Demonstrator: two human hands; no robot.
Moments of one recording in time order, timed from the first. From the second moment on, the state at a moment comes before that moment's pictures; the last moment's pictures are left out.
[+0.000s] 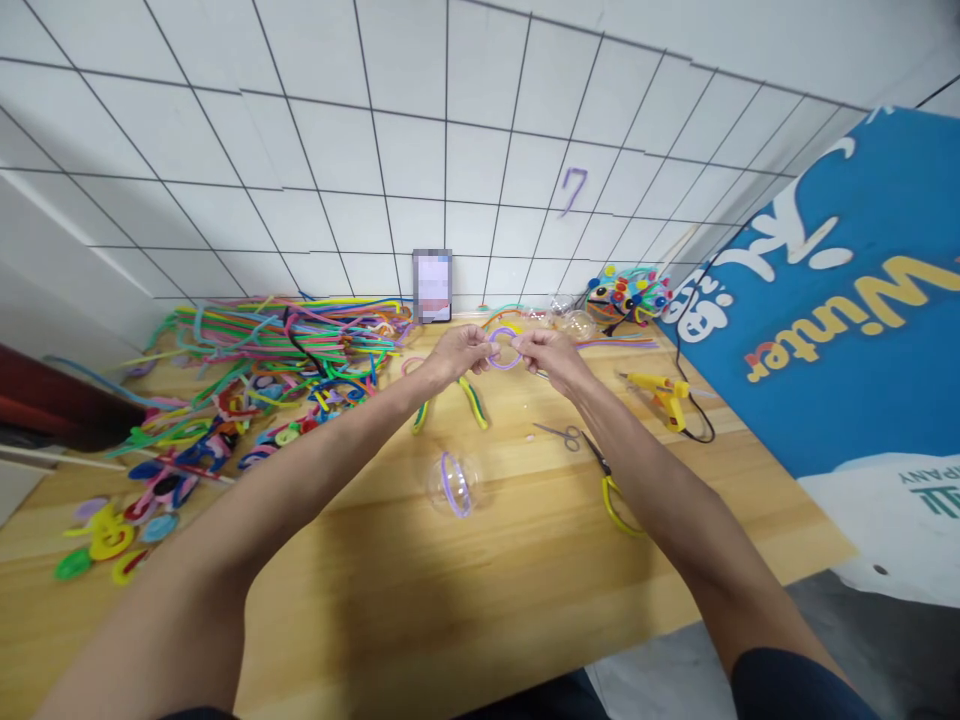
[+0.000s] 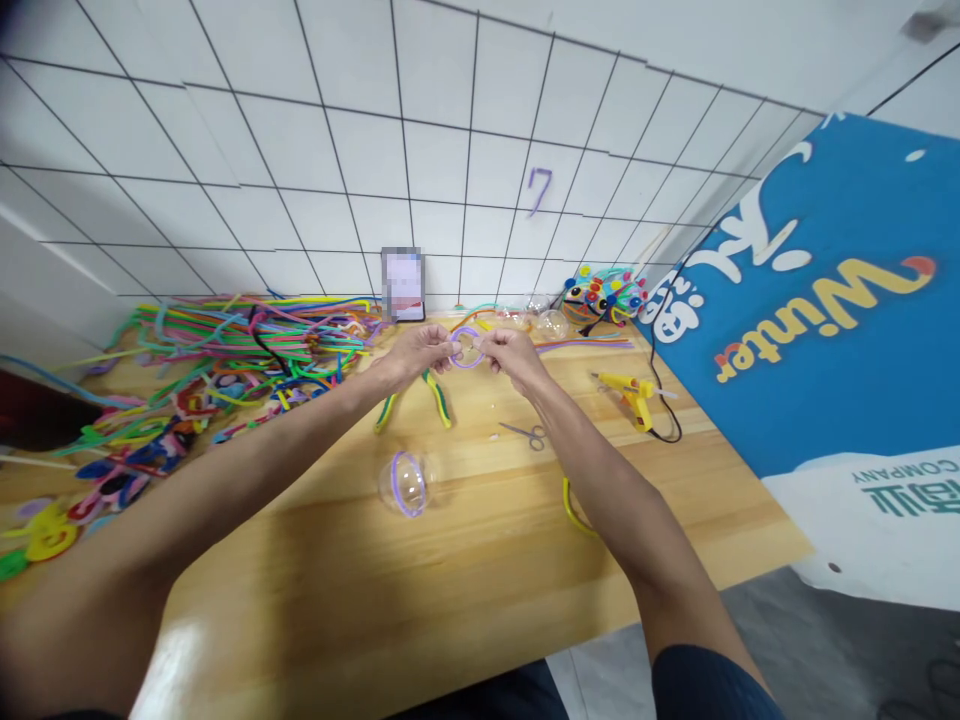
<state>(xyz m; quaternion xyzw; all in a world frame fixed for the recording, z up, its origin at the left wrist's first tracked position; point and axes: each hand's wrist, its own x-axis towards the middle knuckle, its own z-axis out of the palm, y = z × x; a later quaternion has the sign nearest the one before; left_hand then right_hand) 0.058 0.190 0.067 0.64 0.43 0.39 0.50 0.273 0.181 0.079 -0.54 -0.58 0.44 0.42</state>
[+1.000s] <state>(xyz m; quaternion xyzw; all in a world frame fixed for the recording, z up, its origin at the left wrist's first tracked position) 0.040 0.212 0.052 0.83 0.50 0.15 0.17 0.277 0.212 0.050 -0.53 -0.68 0.35 0.37</state>
